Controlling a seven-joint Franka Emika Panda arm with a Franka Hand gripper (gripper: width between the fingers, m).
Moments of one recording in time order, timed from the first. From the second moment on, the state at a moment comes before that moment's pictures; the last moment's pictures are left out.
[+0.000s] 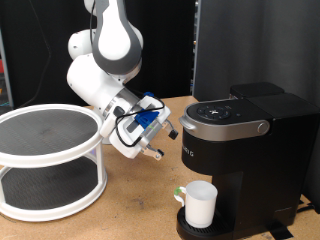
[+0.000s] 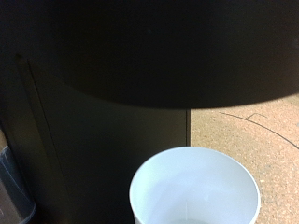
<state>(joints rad) 0.33 -0.17 -0.39 -2.77 1.77 2.43 -1.67</state>
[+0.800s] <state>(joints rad) 0.24 -0.43 -0.46 -2.80 1.57 2.26 -1.49</state>
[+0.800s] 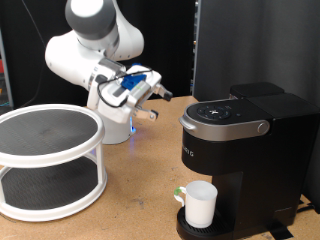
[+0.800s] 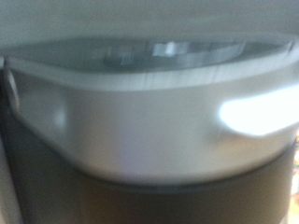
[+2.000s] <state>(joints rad) 0.21 -0.64 -0.31 -2.75 1.45 2.41 -1.24</state>
